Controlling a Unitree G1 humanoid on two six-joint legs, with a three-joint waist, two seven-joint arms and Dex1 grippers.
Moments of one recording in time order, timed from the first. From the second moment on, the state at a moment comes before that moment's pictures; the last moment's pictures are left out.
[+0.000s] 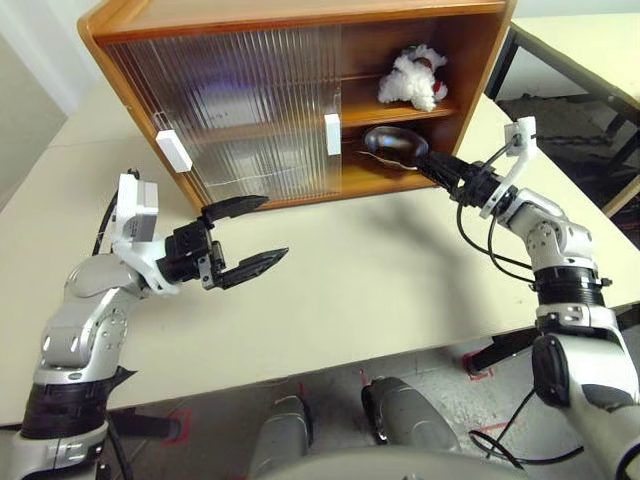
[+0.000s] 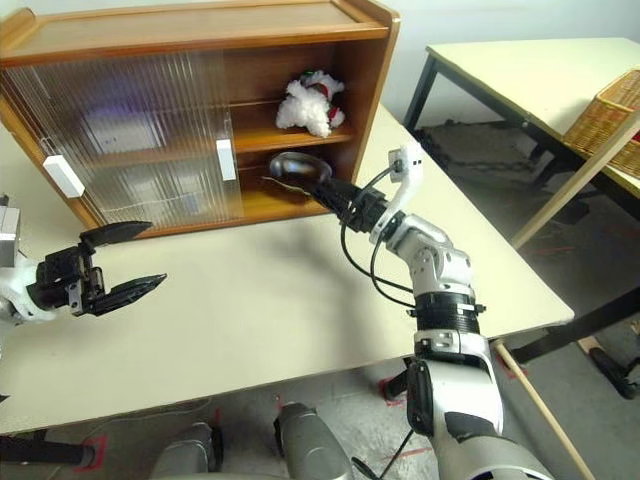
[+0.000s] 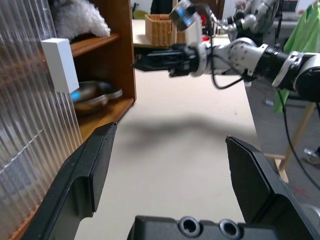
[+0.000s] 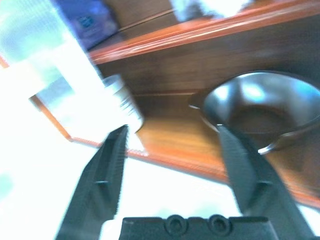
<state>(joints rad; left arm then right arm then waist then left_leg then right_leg) -0.08 0.70 0.27 -0.22 -0.66 0.17 -1.13 -0.64 -0.38 -0.17 0.37 0.50 0.47 0.89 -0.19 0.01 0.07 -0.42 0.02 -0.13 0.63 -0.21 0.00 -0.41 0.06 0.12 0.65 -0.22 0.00</state>
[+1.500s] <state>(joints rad) 0.00 0.71 0.31 -0.28 -0.68 0.18 -1.08 -0.95 -0.03 -0.05 0.63 0.36 0.26 0.57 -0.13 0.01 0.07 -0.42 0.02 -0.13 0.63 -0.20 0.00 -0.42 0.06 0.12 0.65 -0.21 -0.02</state>
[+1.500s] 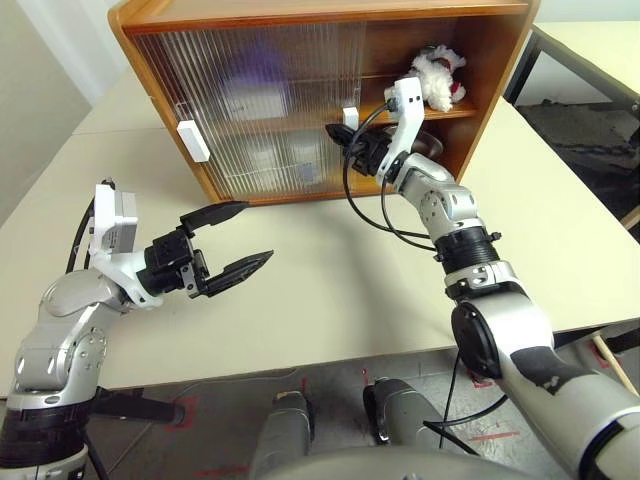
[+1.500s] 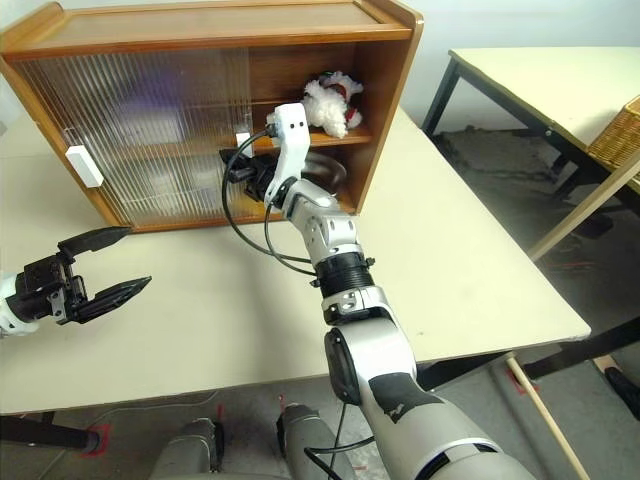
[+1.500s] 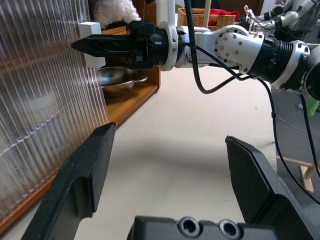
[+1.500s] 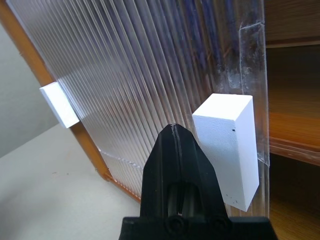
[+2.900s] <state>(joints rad) -0.07 0.70 0.29 -0.18 -0.66 0.16 -1.15 -0.87 -0.34 -0.18 0.63 0.34 0.19 0.50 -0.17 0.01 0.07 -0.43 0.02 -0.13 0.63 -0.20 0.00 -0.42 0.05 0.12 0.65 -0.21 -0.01</state>
